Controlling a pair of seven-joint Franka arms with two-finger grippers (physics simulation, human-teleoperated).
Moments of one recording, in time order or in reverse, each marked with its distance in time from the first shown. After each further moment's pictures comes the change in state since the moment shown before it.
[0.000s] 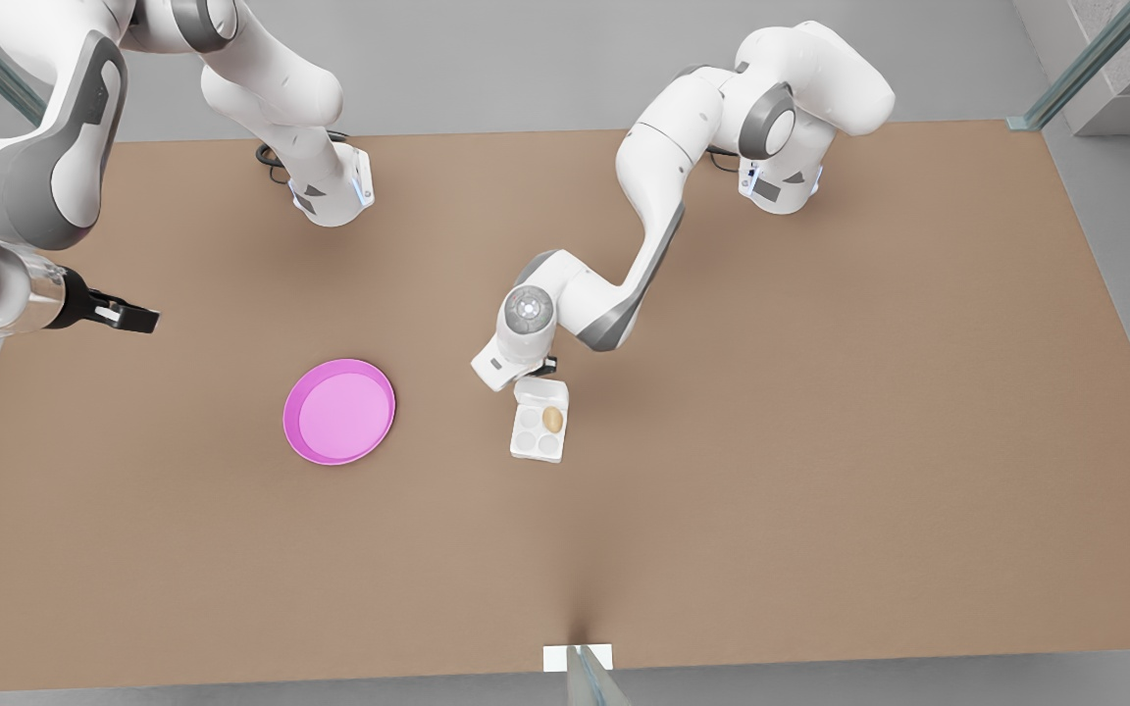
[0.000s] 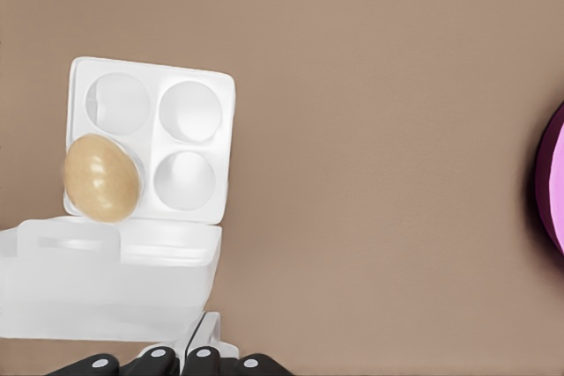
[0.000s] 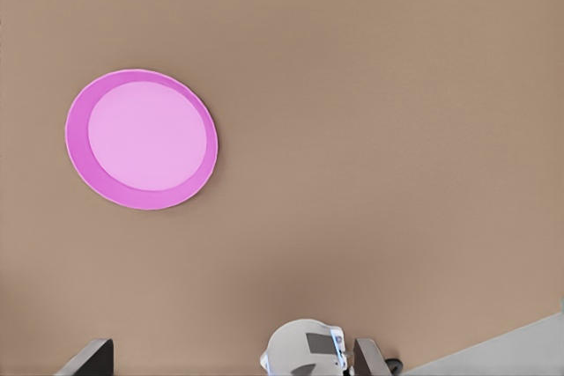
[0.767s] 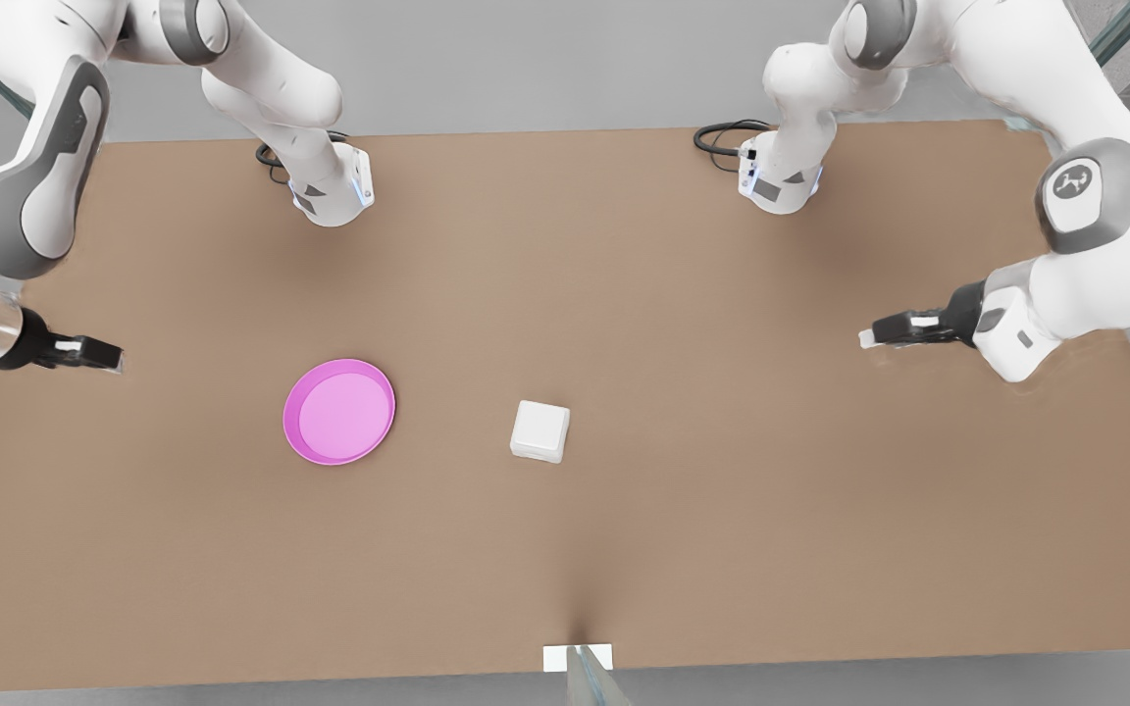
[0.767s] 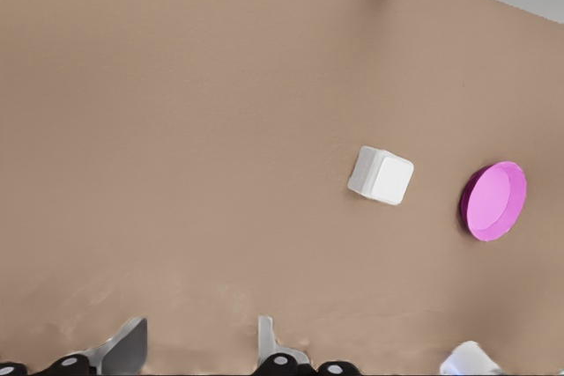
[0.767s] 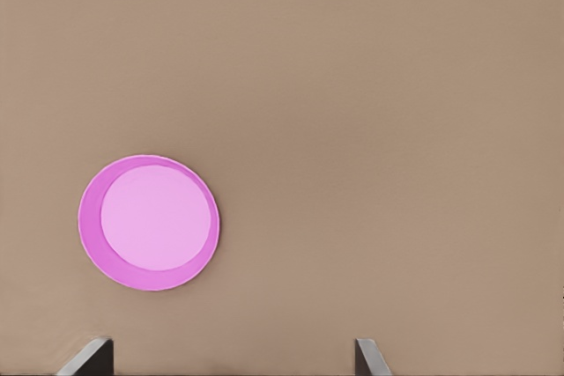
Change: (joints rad) left arm 1.075 -0.971 -0.455 -0.635 0.075 -0.445 0.417; right arm -0.049 0.046 -0.001 0.016 -0.007 0.276 -0.412
